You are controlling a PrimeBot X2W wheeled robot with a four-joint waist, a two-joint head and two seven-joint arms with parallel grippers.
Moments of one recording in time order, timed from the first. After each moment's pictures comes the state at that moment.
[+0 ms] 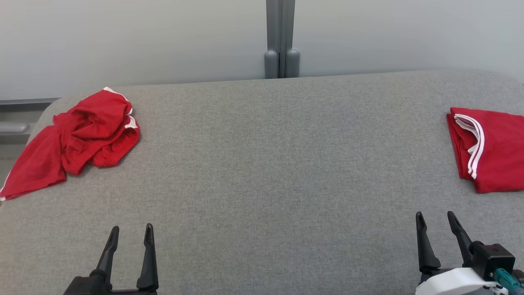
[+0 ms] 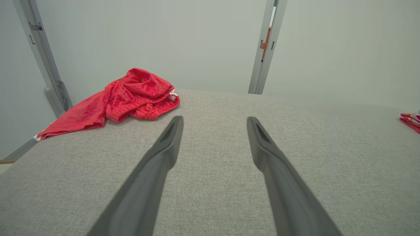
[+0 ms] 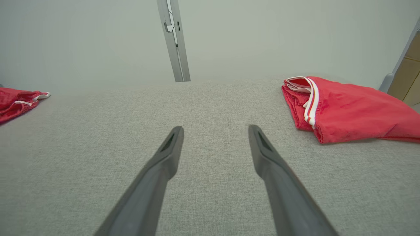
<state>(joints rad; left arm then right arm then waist) 0.16 0.05 -0.01 0.07 -0.20 -0.12 -0.26 0.11 -0.05 -0.09 0.17 0.12 0.13 -0.26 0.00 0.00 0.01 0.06</state>
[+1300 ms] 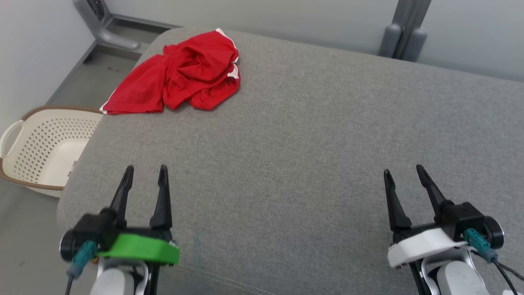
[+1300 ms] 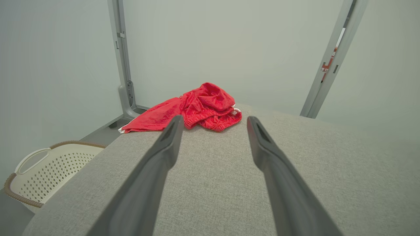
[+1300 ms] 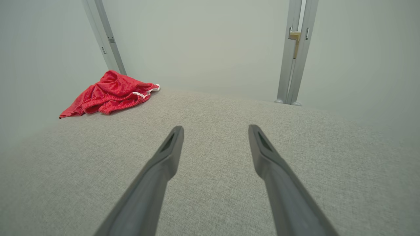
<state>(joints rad) -0.06 0.05 -0.07 0.14 -0.26 -0.13 -0.26 -0.03 -0.05 0.02 0.16 0.08 0.13 -0.26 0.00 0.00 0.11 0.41</state>
